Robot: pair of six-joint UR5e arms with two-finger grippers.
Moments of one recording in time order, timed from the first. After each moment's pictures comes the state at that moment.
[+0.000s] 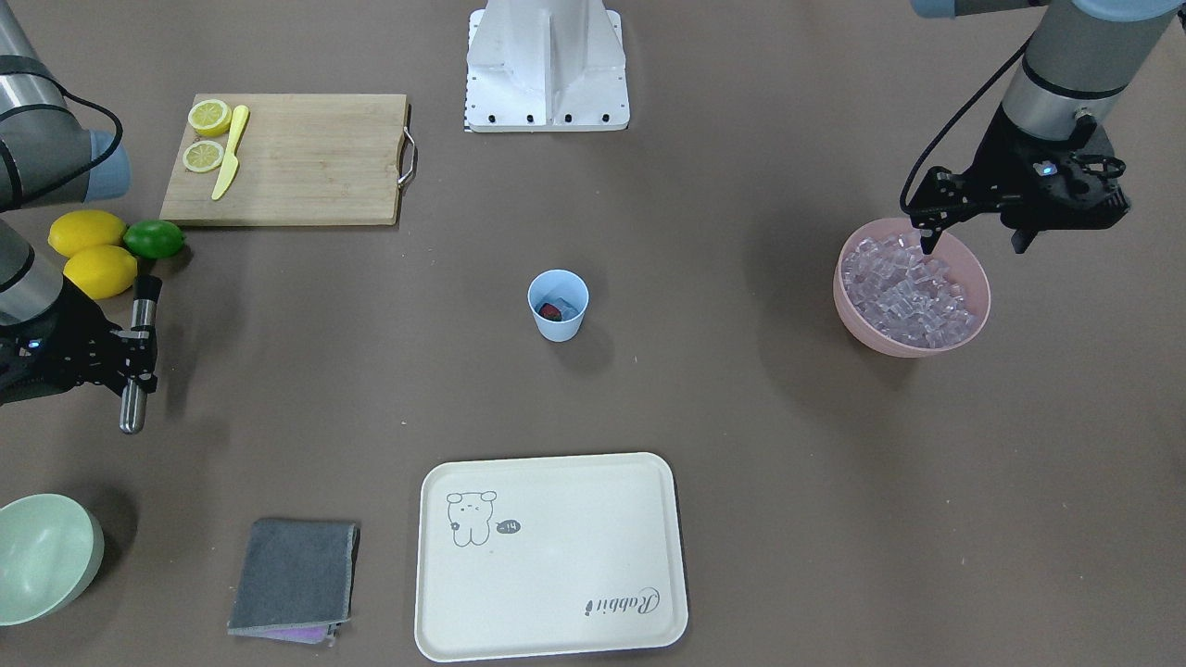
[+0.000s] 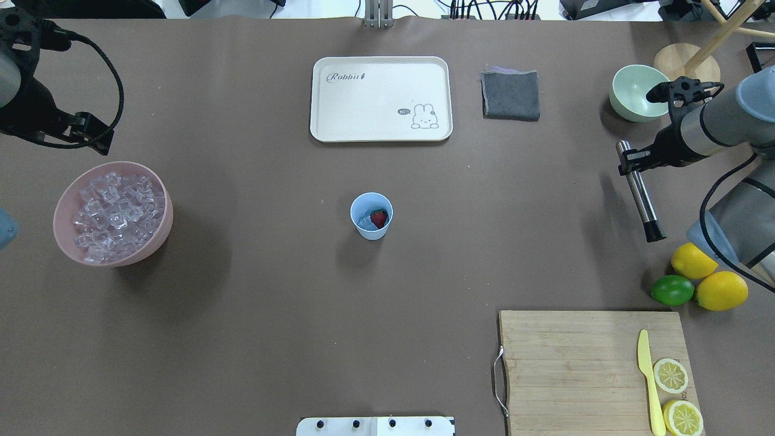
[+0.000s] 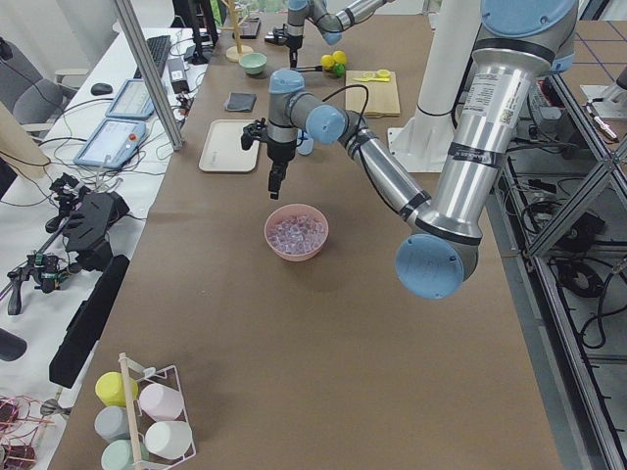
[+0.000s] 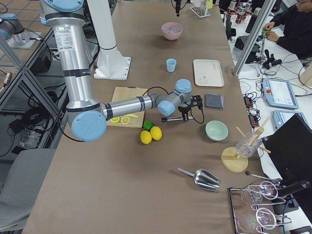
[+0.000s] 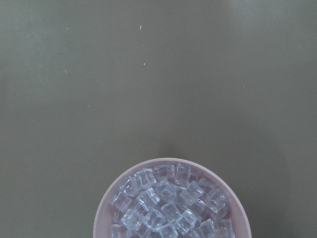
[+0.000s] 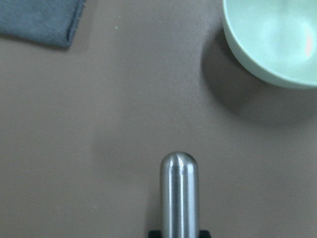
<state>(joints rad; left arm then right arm) -1.01 -1.84 -2.09 -1.31 -2.01 -0.63 0.99 -1.41 1.62 -1.05 2.10 0.72</state>
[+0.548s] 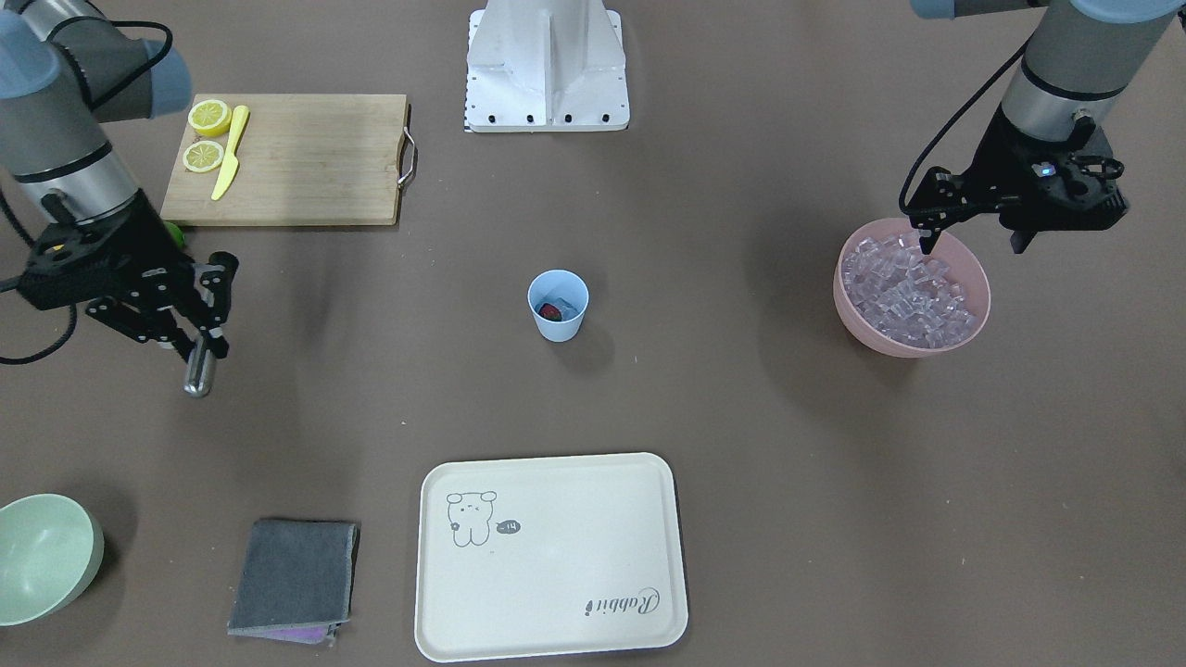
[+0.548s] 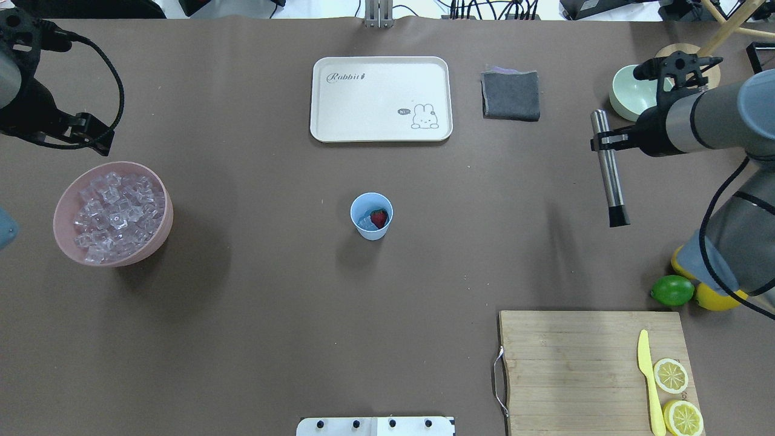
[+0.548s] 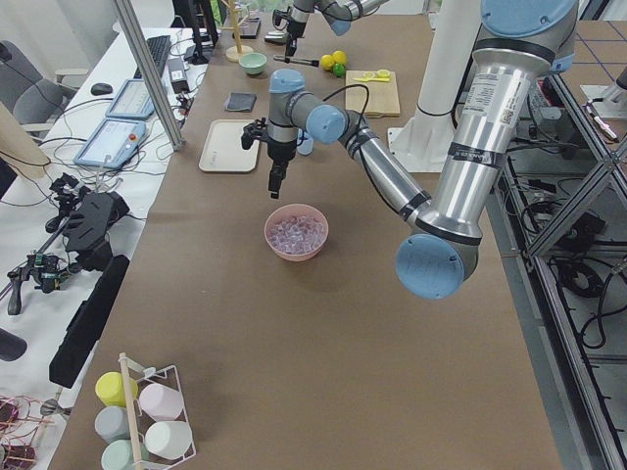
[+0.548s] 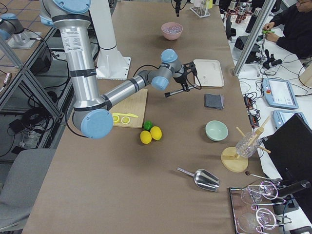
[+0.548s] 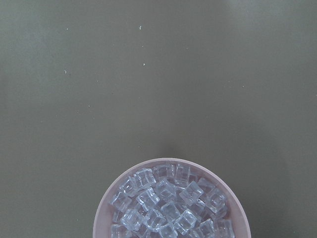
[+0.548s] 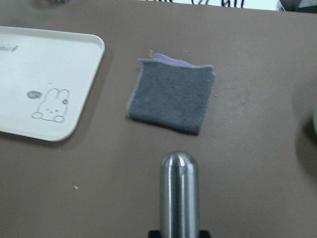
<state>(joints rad) -1.01 -1.84 -2.08 -1.31 -2.02 -0.62 0.82 -1.35 1.88 -1.05 1.80 0.89</state>
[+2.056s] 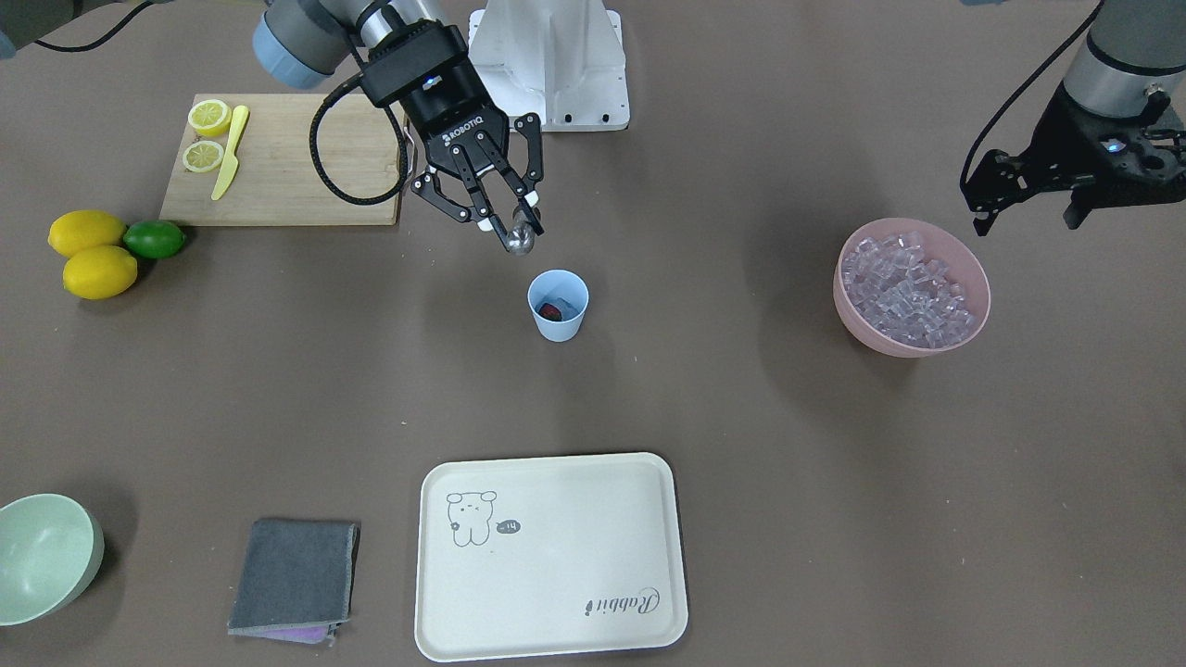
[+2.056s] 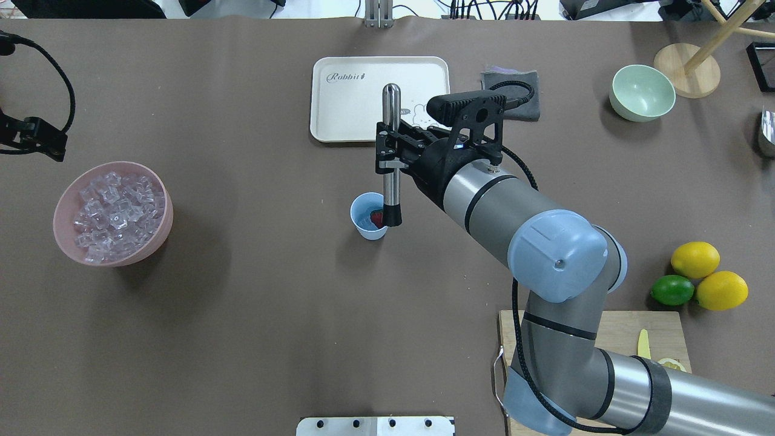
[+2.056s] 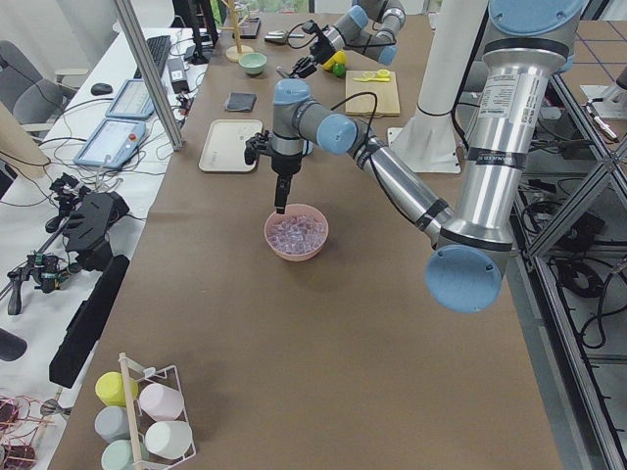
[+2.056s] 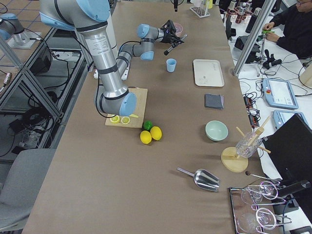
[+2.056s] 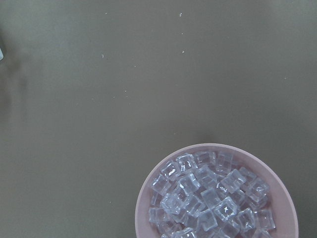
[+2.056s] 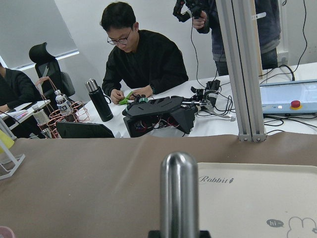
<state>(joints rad) -1.08 -1.73 -2.15 -1.31 -2.04 -0.62 0.41 -1.05 1.87 -0.81 1.10 0.96</state>
